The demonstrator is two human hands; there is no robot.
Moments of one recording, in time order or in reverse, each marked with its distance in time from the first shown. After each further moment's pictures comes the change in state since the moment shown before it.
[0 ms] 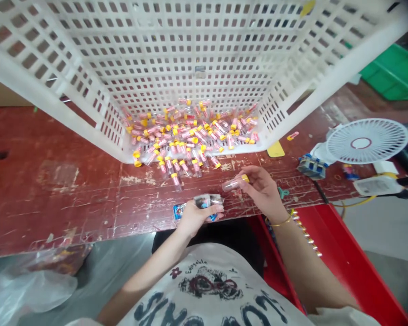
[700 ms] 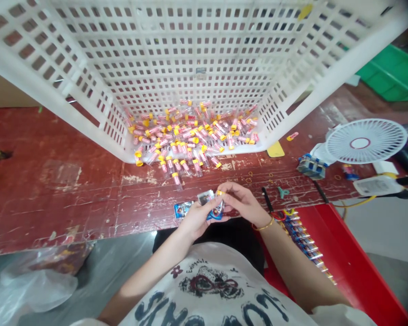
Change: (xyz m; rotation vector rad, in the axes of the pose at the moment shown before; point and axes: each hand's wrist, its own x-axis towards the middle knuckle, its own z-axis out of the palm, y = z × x) left_hand -0.005 0.004 0.014 -0.251 -0.080 -0.080; right_hand -0.017 0.006 0.029 0.056 -0.334 0.156
